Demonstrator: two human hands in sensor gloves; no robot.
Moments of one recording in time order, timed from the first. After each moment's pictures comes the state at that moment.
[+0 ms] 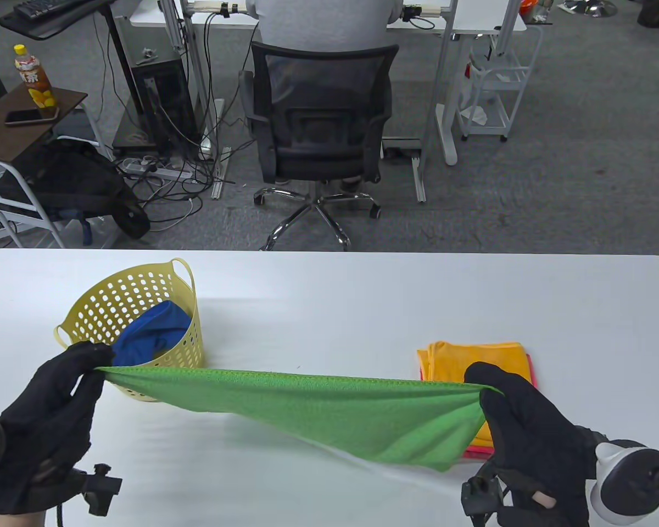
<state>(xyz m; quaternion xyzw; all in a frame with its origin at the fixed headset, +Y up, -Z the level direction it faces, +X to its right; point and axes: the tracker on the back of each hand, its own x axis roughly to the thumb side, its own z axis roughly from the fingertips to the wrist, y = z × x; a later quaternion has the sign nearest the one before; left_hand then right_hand) -0.361 -0.541 -0.212 0.18 -0.01 0.38 0.91 0.218 -0.541 -0.203 0.18 -0.27 0.77 0.55</state>
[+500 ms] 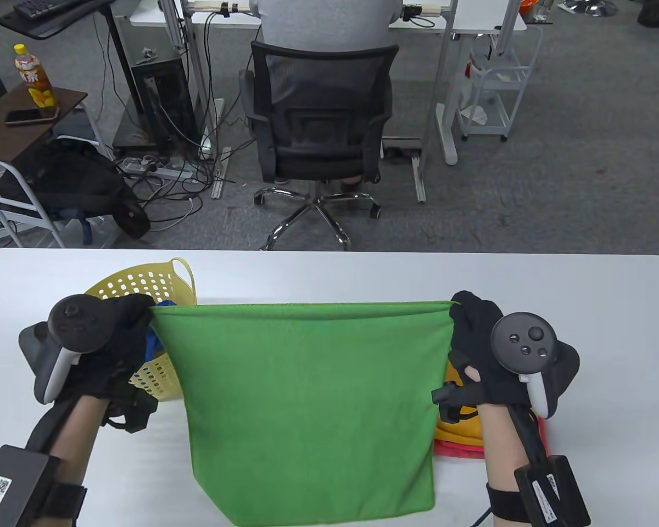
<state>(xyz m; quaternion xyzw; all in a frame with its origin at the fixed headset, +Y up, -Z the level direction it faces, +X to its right) -0.332 -0.552 -0.326 0.11 0.09 0.24 0.96 0.206 -0.555 -0.317 -0.04 -0.24 0.90 0.36</state>
